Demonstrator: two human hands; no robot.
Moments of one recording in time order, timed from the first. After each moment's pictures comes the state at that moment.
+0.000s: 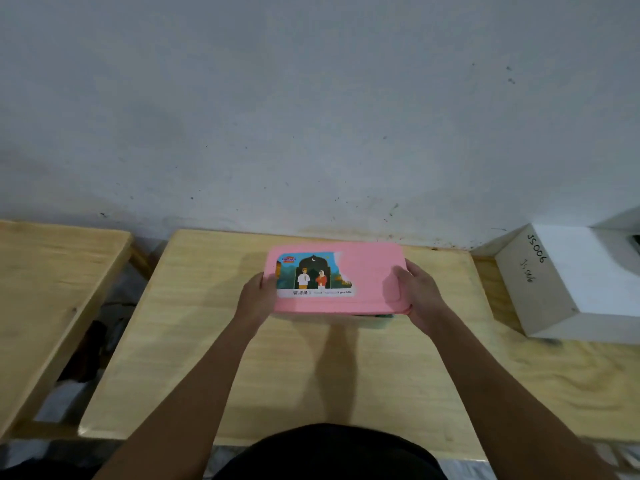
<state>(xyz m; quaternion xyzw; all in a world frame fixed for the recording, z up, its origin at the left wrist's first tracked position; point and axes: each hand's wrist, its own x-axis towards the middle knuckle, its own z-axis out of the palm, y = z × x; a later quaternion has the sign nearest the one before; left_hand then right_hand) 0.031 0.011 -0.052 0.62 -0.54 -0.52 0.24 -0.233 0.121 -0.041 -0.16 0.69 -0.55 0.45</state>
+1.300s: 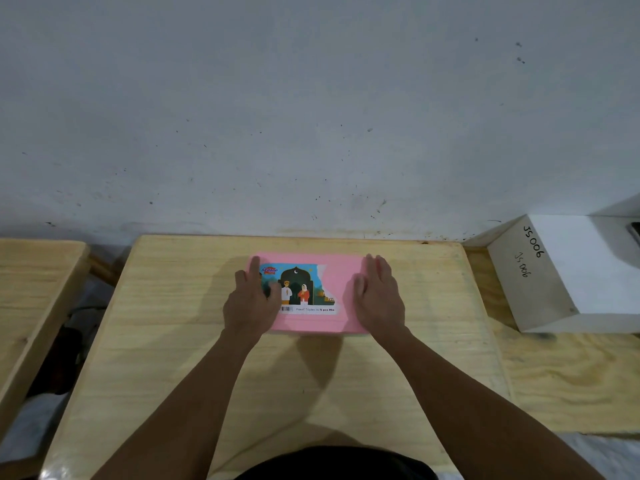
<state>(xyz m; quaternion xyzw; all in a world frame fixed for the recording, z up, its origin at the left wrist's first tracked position) -0.004 -0.015 -0.087 0.62 -0.74 -0.23 0.11 -0.210 0.088 -0.090 -0.44 0.87 -0.19 0.14</state>
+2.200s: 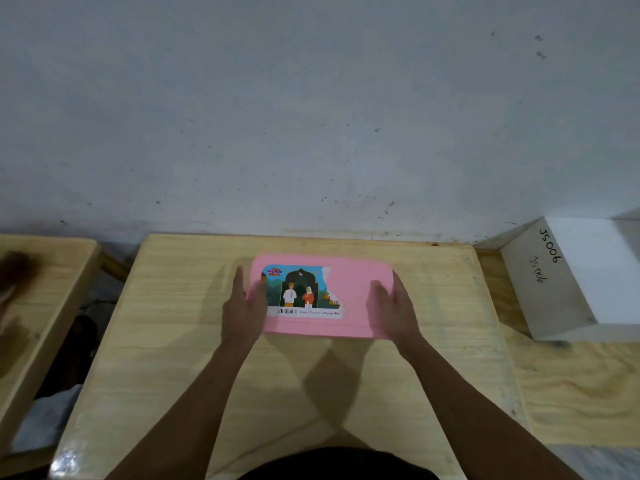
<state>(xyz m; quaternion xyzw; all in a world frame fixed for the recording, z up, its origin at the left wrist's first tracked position) 0.010 -0.005 -0.078 0.66 -0.62 -0.38 0.18 -0.232 0.104 -0.109 -0.25 0.80 -0.42 0.35</state>
